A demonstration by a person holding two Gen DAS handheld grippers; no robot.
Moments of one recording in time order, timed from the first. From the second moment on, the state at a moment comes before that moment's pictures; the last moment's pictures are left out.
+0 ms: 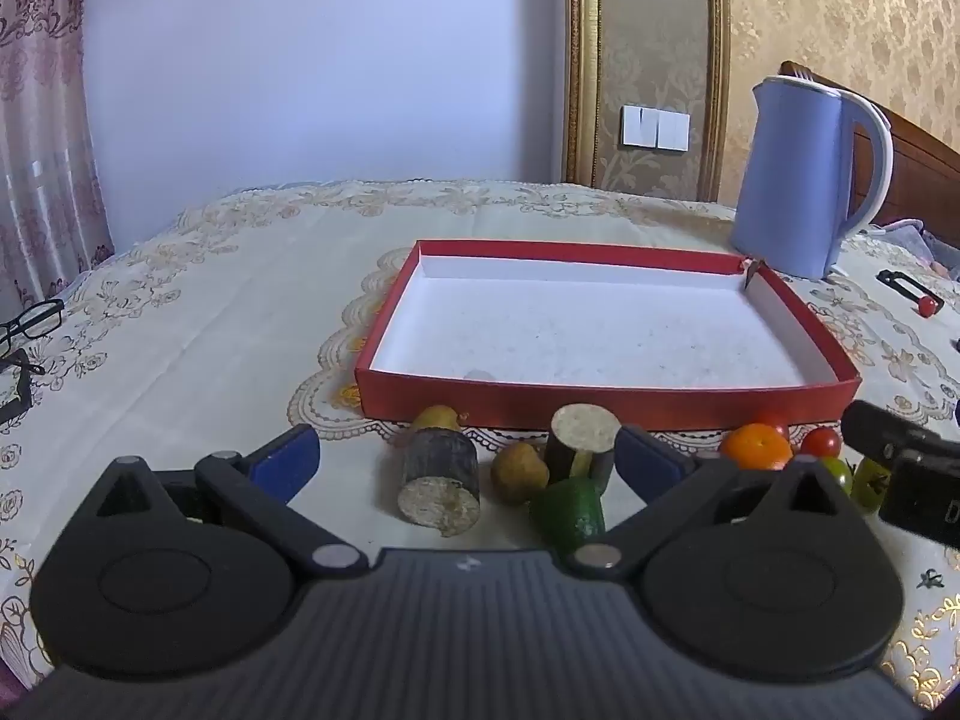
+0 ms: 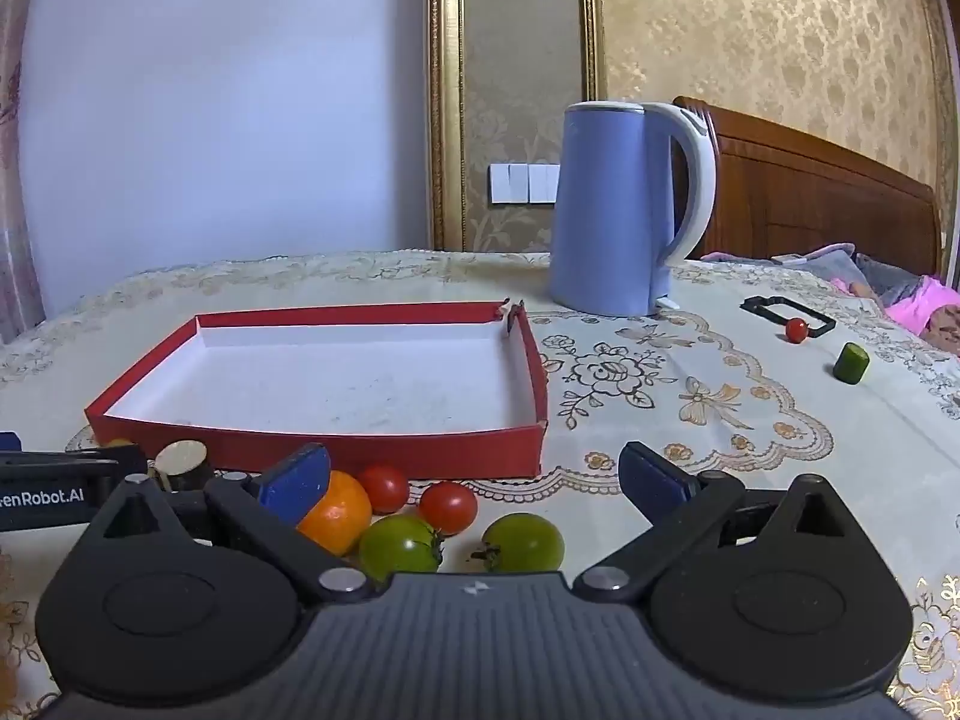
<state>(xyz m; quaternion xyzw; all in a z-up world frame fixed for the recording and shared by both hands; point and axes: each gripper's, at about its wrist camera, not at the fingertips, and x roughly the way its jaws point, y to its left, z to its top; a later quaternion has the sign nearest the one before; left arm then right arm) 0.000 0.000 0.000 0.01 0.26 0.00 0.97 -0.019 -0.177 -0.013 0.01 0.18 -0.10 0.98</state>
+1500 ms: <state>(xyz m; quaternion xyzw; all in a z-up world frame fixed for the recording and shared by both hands) 0.003 0.005 -0.027 0.02 0.29 -0.03 0.96 -0.040 -0.199 -0.027 -0.03 0.19 -0.10 0.98</state>
